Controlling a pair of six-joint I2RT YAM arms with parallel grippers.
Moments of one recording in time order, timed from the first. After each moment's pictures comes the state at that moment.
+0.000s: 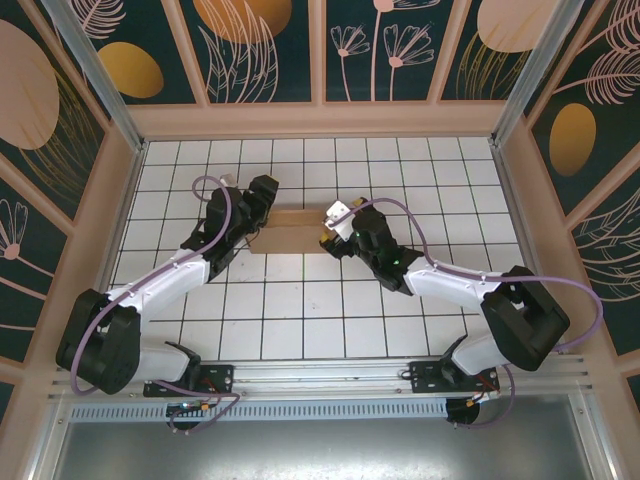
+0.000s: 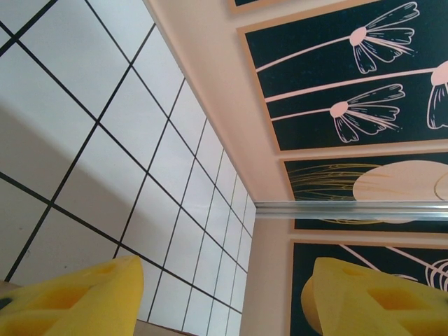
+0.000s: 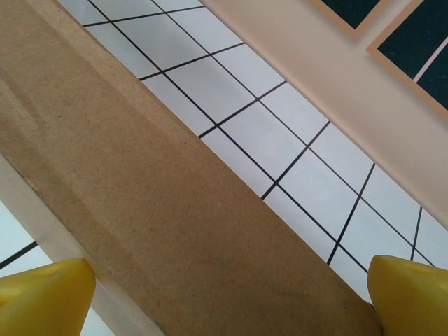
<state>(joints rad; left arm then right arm) -0.47 1.35 0.76 0.29 0.02 -1.38 0.78 1.43 0.71 0.29 0.26 -0.38</state>
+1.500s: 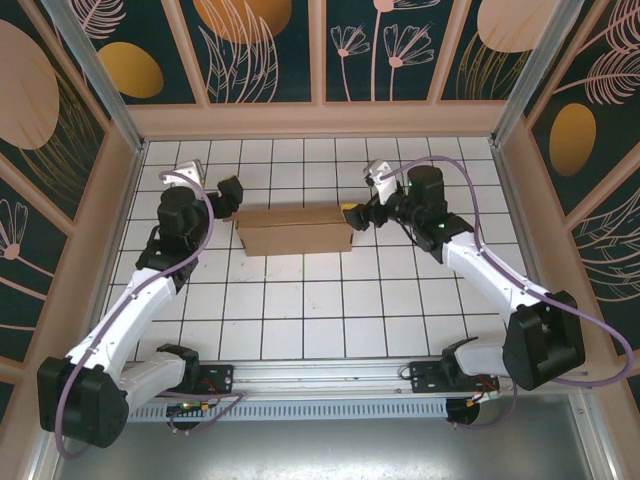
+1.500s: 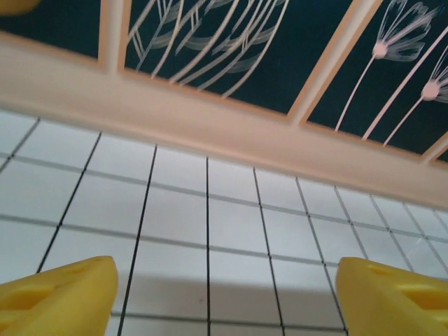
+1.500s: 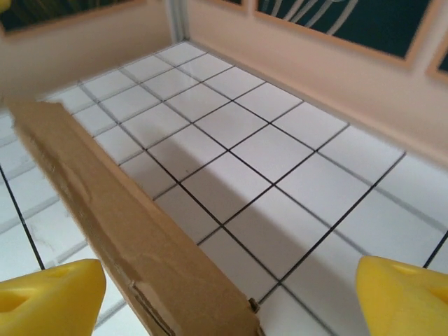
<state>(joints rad) -0.28 1.07 0.75 0.05 -0.10 -0.45 0.42 1.31 0.89 0.04 -0.45 -0.10</state>
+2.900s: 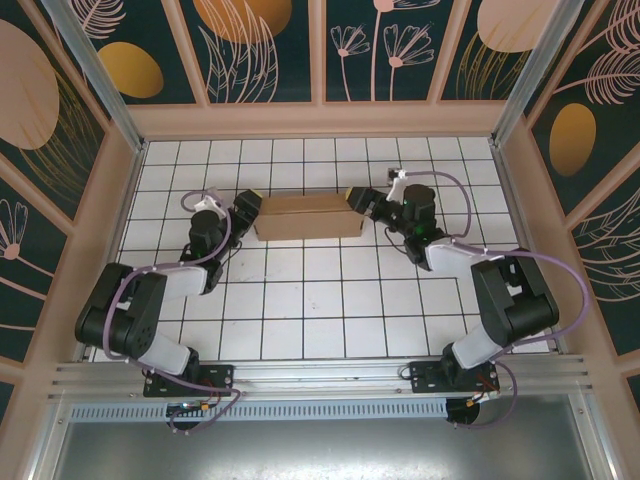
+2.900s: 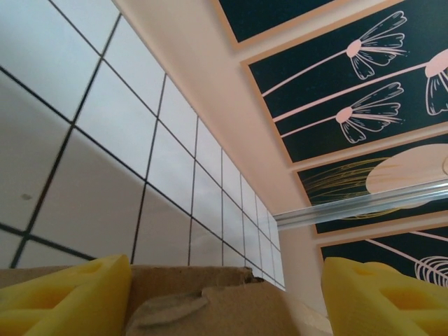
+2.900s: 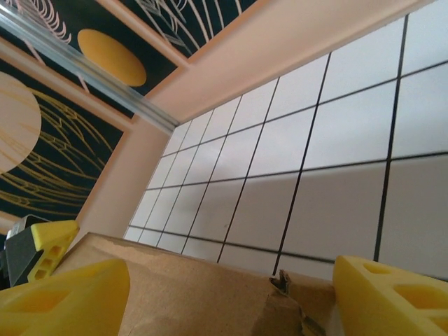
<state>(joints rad) -0.29 1.54 0.50 0.89 0.19 -1.18 0.37 1.57 0.73 0.63 -0.42 0.73</state>
